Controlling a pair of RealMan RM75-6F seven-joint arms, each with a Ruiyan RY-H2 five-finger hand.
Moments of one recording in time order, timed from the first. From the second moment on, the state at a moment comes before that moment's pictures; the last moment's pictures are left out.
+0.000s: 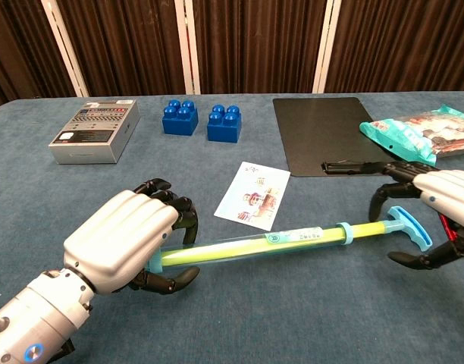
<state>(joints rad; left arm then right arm) -0.41 -2.04 -0.01 -1.16 1.65 1.32 0.52 0.34 -1.60 0.06 -1.33 -1.63 1.19 -0.09</state>
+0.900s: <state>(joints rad) -0.42 -2.07 0.01 -1.15 1.67 1.34 0.52 0.46 -1.69 0.09 -1.19 -1.52 1.07 -0.04</state>
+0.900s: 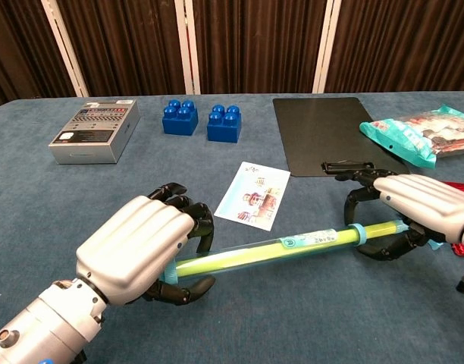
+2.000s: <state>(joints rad) -0.39 -1.99 0.05 -1.27 1.74 1.42 0.50 0.46 -1.62 0.11 -1.13 -1.44 1.10 0.04</state>
